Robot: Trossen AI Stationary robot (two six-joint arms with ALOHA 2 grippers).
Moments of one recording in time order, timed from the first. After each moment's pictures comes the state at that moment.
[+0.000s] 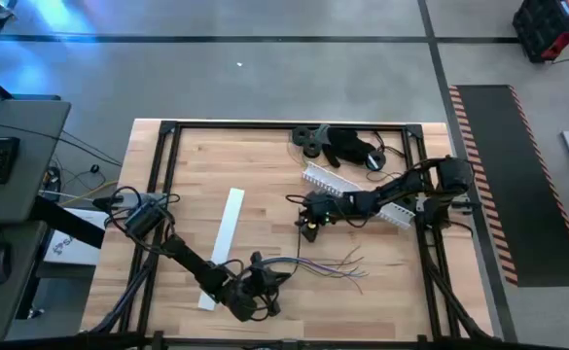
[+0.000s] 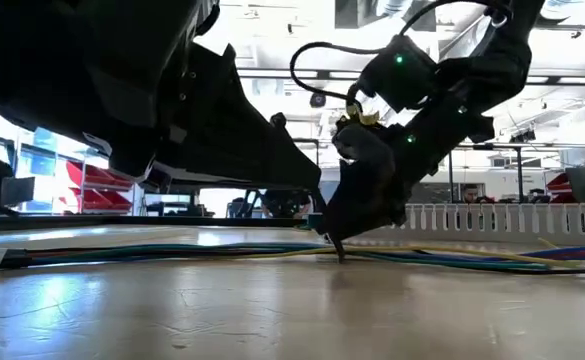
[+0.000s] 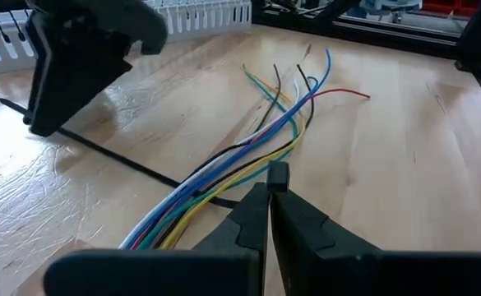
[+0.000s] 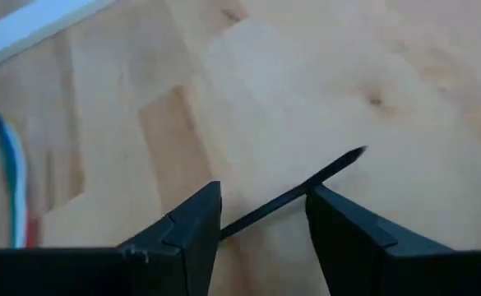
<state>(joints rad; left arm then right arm) -0.68 2.14 1.05 0.53 -0.96 -0.57 0.03 1.86 0.74 0.39 0.02 0.52</state>
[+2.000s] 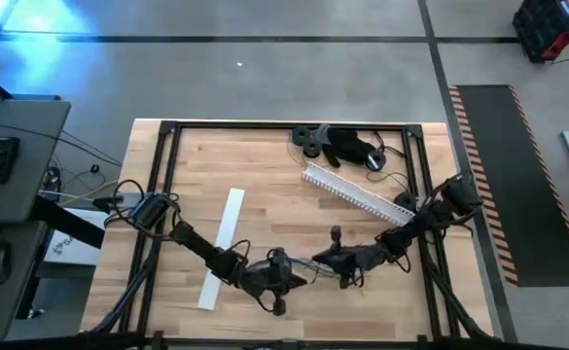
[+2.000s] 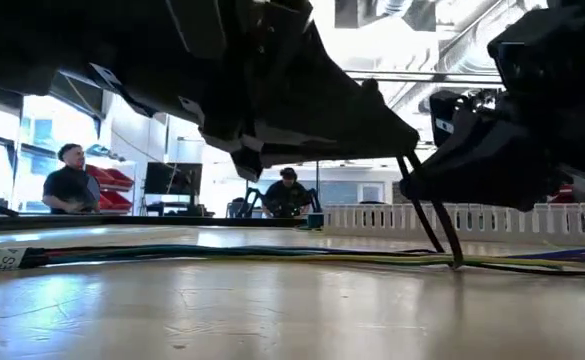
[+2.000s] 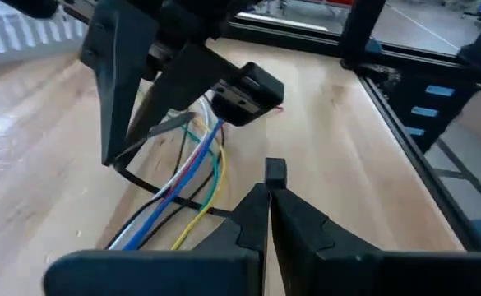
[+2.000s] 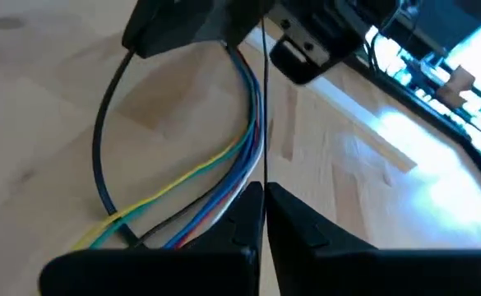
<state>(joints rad) -0.53 2.12 1.05 0.73 -0.47 -0.35 0.54 1.86 0.47 0.99 0.46 -0.38</state>
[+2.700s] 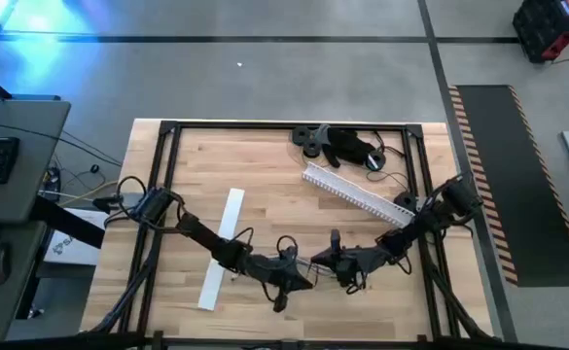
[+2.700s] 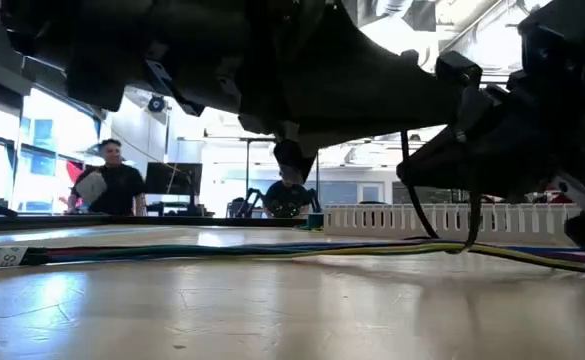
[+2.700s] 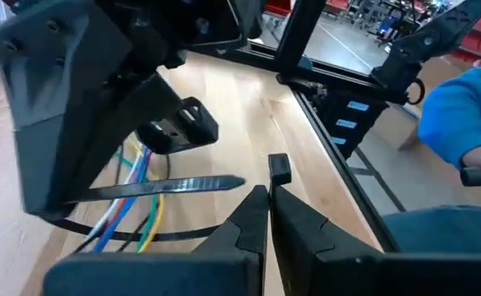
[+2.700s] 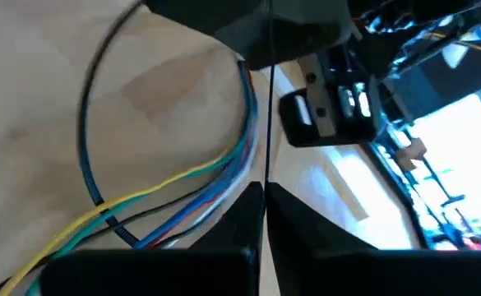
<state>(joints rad) -0.45 2.12 1.05 0.81 -0.18 -0.38 0.56 1.86 0.48 1.02 0.50 -0.69</state>
